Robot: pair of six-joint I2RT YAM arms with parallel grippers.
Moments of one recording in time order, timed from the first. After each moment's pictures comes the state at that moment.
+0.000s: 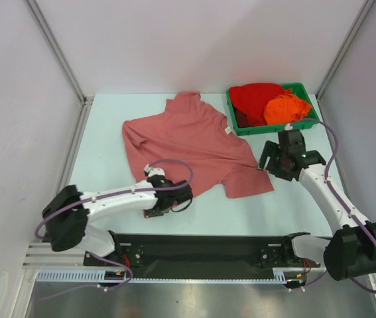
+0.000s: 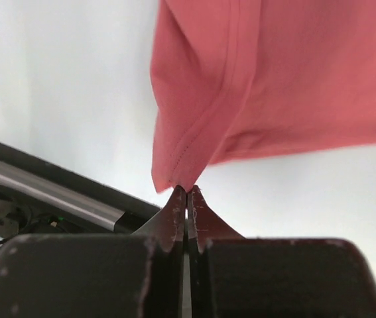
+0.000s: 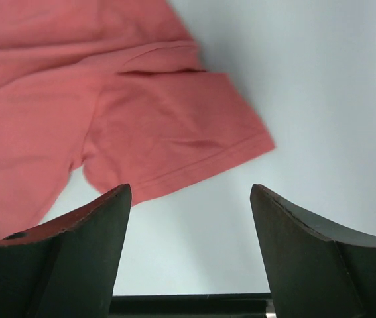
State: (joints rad) left arm -1.06 1.47 0.91 -1.18 -0.55 -1.27; right arm 0.23 1.19 0.95 -0.72 0.04 0.50
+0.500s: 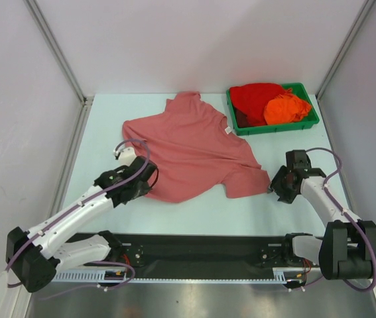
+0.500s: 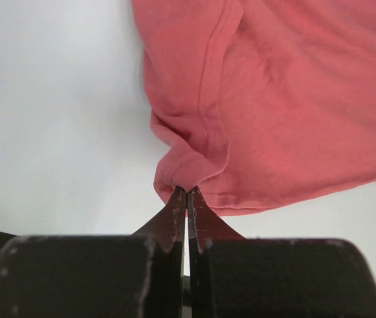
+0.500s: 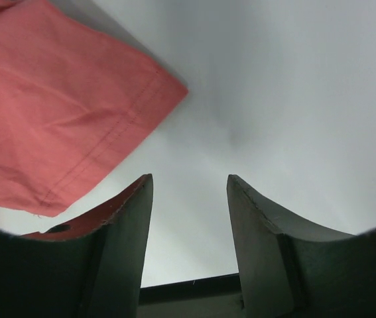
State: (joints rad) left arm -0.70 1.03 0.85 -0.92 -0.52 -0.96; right arm 0.02 1.17 0.68 -0.69 0.00 0.64
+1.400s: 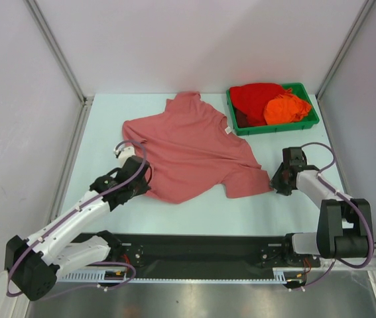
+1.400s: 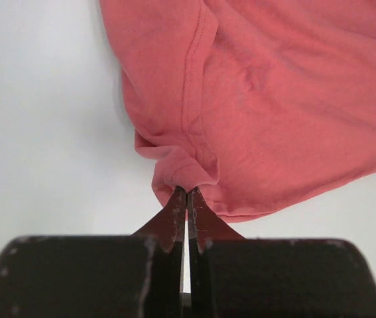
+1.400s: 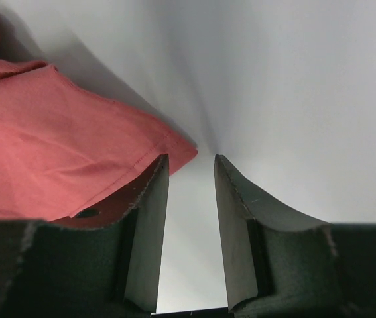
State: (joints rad) left arm -0.62 0.97 0.75 -0.72 -0.40 -0.78; right arm 0.02 1.33 0.66 -0.47 0.07 0.60
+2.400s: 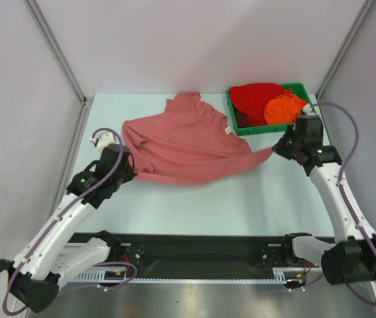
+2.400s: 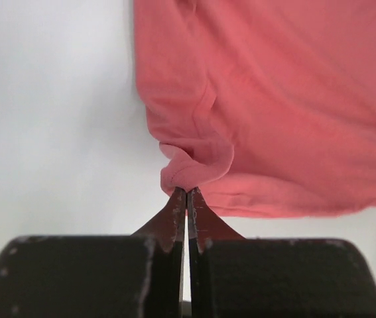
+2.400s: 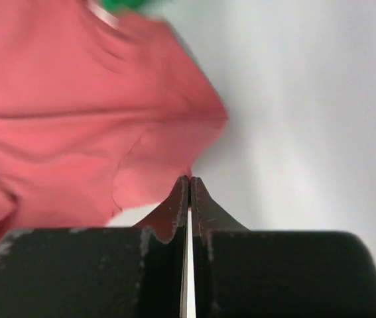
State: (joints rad) left arm -0.51 0.91 0.90 -0.83 -0.43 -0.74; right arm 0.07 1.18 1.01 -0.63 0.00 0.53
